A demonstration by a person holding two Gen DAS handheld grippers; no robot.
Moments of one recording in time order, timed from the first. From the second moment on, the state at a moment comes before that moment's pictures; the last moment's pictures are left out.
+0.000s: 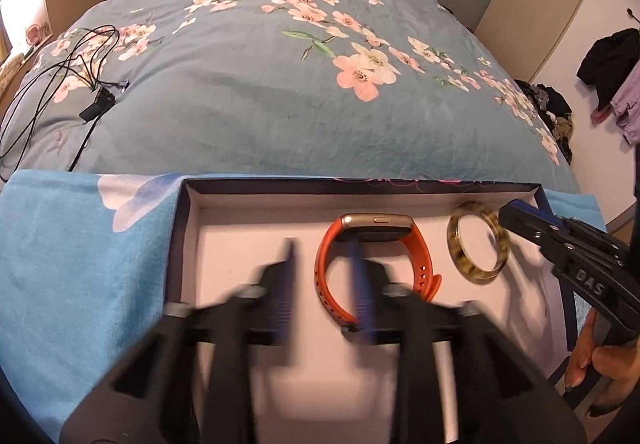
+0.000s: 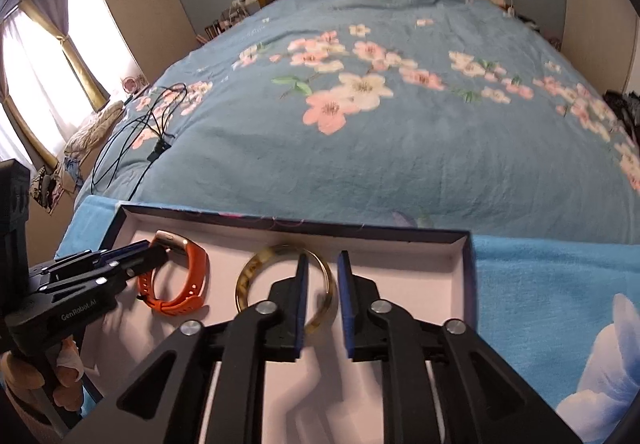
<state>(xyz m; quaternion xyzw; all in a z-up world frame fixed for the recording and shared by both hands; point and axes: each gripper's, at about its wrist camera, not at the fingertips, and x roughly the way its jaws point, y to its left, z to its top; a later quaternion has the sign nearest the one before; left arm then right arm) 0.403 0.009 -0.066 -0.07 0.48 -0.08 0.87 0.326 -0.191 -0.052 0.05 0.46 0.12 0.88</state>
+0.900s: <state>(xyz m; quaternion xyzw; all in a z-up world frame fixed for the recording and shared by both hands) 0.158 0.026 -0.045 0.01 0.36 -0.18 0.91 0.100 -0.199 -0.060 -0.06 0.42 0.25 0.87</state>
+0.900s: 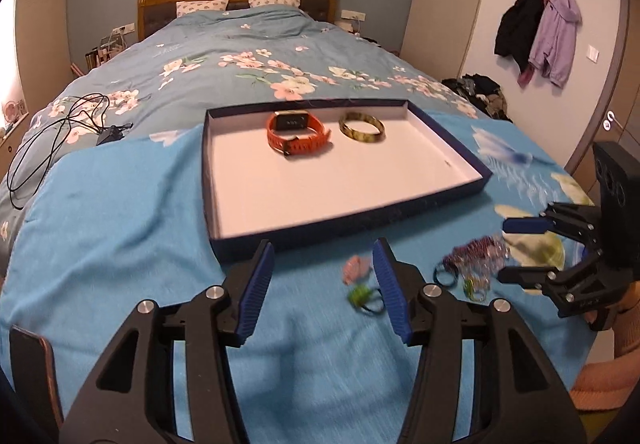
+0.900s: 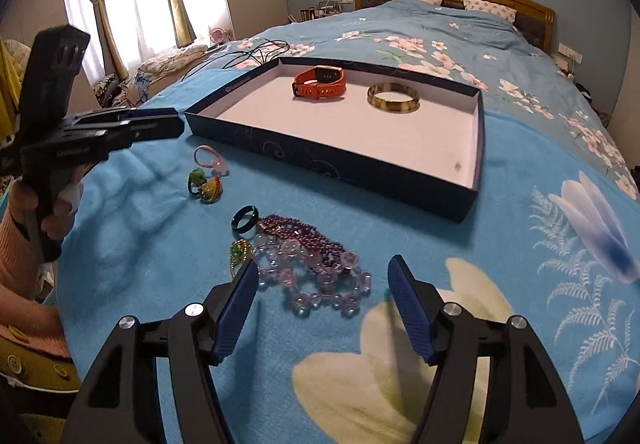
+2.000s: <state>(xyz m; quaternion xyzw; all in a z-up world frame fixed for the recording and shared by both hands) 0.176 0.008 -0.070 0.02 0.41 -0.20 0.89 0.095 -0.201 -0.061 -0.05 0.43 0.25 0.87</state>
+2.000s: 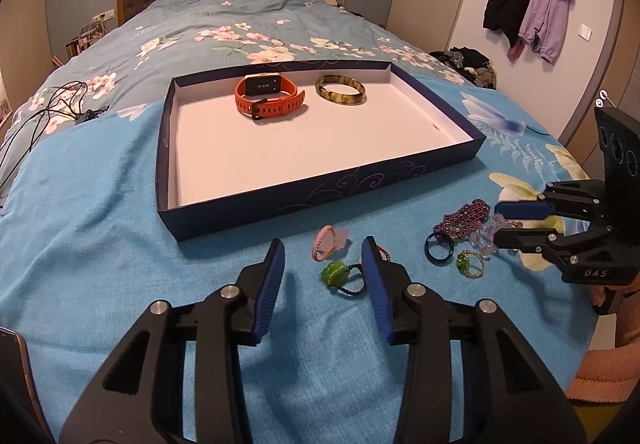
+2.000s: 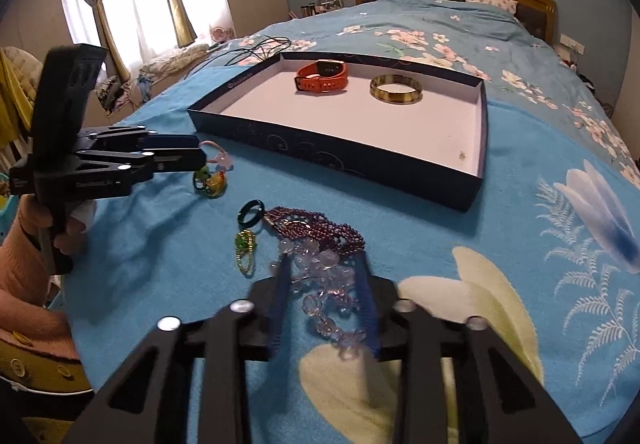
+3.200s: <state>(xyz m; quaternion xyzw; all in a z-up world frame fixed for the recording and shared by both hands) 0.163 0.015 -0.022 0.00 0.35 -0.23 0.91 0.097 -0.211 0.020 -0.01 0.32 0.26 0.91</state>
